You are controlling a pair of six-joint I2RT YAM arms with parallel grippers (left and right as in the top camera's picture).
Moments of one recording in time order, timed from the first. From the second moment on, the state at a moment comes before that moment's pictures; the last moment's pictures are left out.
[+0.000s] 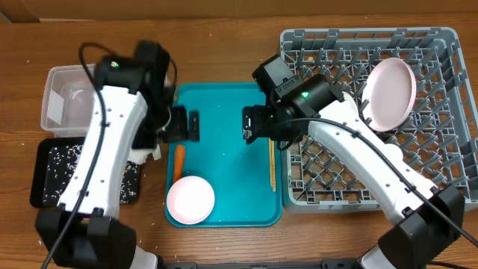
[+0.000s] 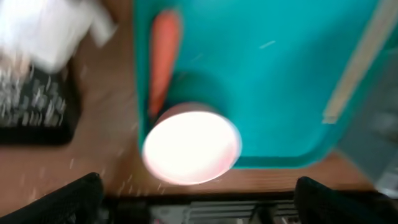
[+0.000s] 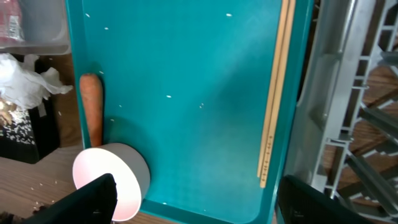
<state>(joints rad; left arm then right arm) -0.16 1.69 1.61 -1.56 0.13 -0.31 0.60 1.74 1.62 -1.15 -0.17 0.59</state>
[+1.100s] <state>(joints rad) -0.15 1.69 0.92 -1.00 0.23 -0.47 0.51 1.74 1.62 -1.15 -0.07 0.64</state>
